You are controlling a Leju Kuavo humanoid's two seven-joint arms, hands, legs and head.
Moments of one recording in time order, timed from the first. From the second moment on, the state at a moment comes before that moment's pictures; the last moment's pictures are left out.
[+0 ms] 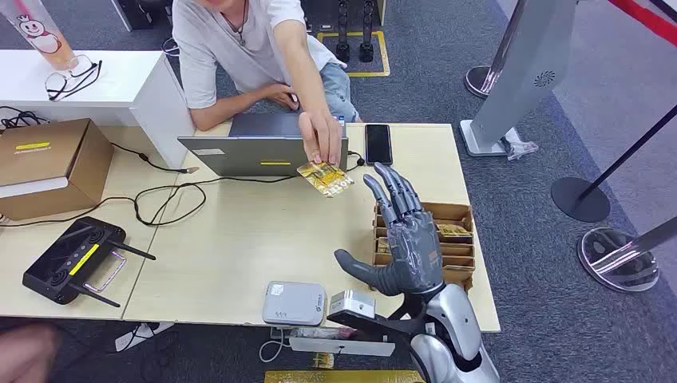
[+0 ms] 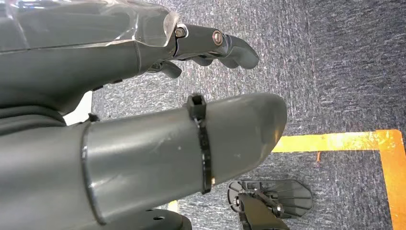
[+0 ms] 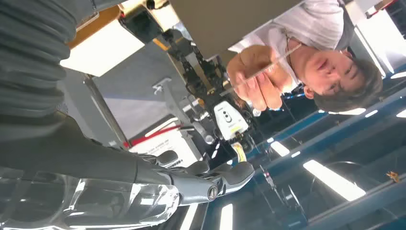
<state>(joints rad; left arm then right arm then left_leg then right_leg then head) -0.09 -0.09 -0.34 -0.19 0.08 0.47 -0.02 -0.09 0.06 0.41 -1.62 0.93 -0.33 -0.29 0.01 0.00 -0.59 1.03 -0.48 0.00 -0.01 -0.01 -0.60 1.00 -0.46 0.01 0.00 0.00</state>
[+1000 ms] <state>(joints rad) -0.09 -0.09 -0.32 -0.19 0.08 0.49 -0.02 -0.19 0.06 0.46 -1.51 1.23 -0.50 -0.17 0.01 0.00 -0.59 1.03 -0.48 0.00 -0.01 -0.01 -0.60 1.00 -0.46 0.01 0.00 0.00</state>
